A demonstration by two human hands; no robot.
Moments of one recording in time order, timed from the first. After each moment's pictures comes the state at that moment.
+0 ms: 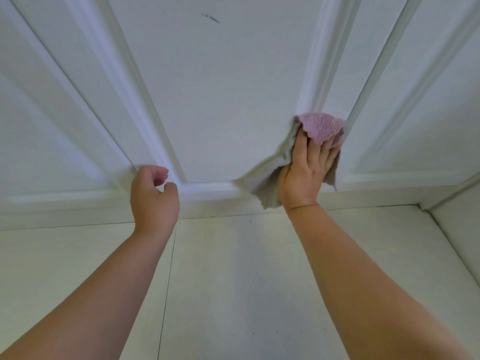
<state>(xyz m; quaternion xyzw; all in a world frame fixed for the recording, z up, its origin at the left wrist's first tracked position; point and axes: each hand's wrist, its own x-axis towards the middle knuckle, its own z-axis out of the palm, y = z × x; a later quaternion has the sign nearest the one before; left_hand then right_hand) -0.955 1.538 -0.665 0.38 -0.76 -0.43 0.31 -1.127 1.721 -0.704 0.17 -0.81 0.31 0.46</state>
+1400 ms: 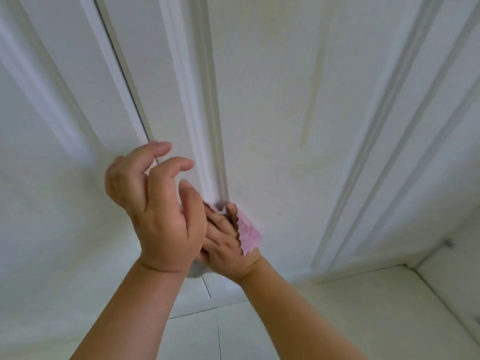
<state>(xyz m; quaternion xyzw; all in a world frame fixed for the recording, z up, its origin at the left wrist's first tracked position) -0.952 1.466 -0.364 -0.06 -0.76 -0.14 0.64 -1.037 1.537 -0.507 0.51 -0.68 0.27 0.45</state>
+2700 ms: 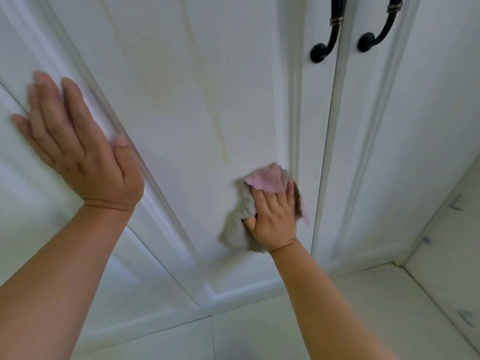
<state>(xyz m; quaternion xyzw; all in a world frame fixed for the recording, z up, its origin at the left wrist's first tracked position) -1.017 1.455 -0.258 0.06 -0.76 0.09 0.64 -1.123 1.677 -0.440 0.27 -0.75 0.28 0.53</state>
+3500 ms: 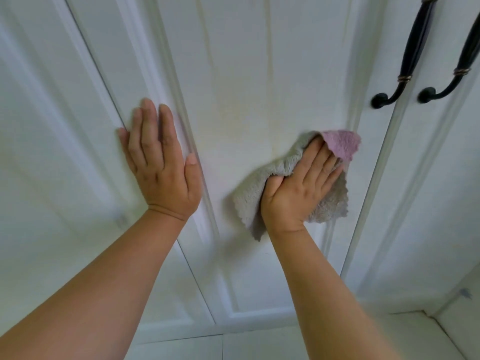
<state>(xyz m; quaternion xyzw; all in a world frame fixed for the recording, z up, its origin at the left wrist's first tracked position) -1.019 1.466 -0.251 0.05 -0.76 0.09 0.65 -1.111 1.623 -0.314 0.06 -0.74 0.40 0.53</state>
